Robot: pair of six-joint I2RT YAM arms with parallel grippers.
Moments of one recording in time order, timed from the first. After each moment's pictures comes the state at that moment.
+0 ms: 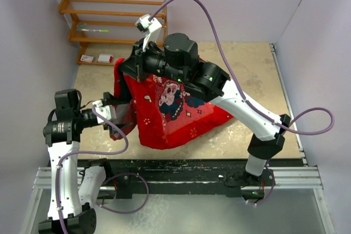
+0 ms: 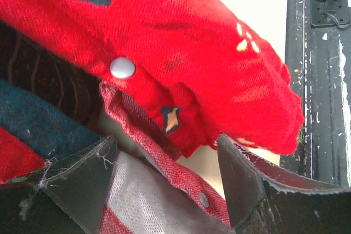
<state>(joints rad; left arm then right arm) 0.16 0.76 1.02 -1.06 1.29 1.12 1.09 1.76 2.24 -0.52 -0.02 0.36</state>
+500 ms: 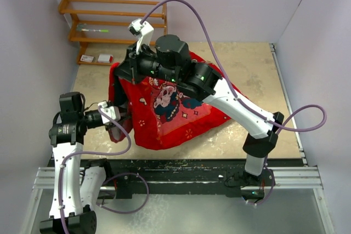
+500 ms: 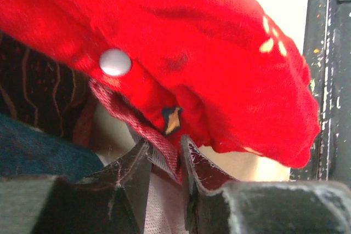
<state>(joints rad) 0.15 0.74 0.90 -0.93 1.23 1.06 1.09 1.83 2.26 -0.51 -0.07 0.38</state>
